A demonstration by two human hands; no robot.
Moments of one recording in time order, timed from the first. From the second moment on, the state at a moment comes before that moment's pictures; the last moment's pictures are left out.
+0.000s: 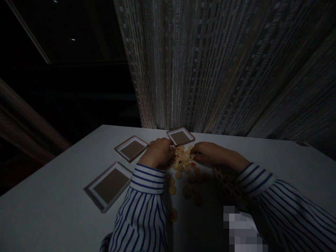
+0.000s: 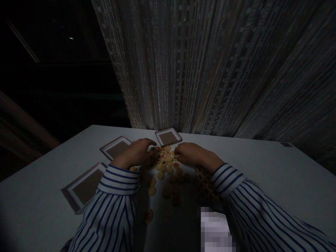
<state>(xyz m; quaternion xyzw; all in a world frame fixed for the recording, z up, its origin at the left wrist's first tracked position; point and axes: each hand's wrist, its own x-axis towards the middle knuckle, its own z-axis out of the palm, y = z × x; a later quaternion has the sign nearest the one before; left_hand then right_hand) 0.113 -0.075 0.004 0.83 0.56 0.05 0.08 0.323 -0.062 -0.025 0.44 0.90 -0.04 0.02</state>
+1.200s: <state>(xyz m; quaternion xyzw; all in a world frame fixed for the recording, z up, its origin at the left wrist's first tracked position) 0.138 -0.071 -0.015 0.86 0.51 0.07 0.08 0.331 -0.068 -0.040 0.46 0.87 -0.12 -0.13</state>
